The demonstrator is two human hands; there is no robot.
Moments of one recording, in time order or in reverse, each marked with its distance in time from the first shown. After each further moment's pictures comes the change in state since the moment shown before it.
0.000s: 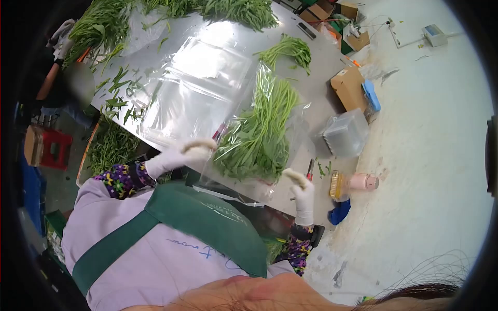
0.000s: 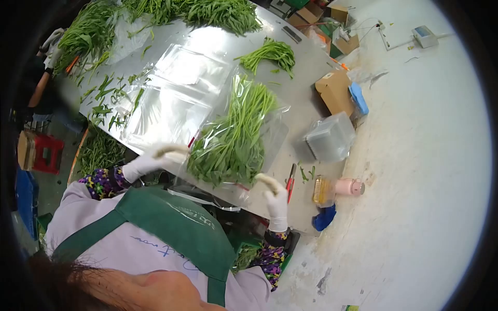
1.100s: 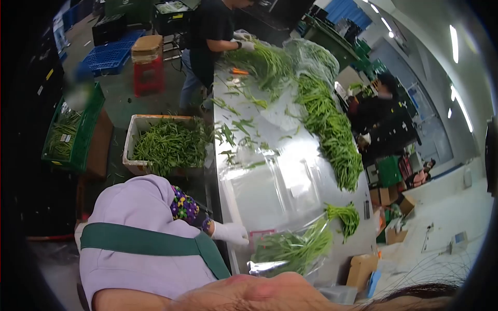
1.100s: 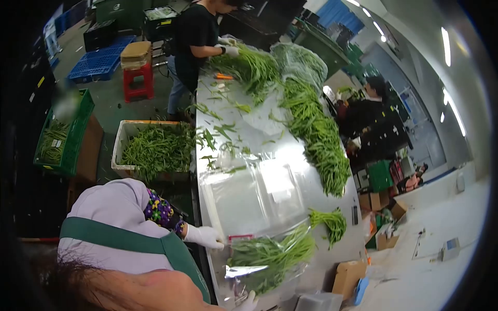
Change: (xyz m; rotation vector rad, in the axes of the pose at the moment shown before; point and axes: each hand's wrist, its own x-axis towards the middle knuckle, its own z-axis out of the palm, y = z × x) left_hand -0.009 -0.072 0.056 0.405 0.379 -0.300; right_hand 0.022 0.000 0.078 0.207 0.169 0.418
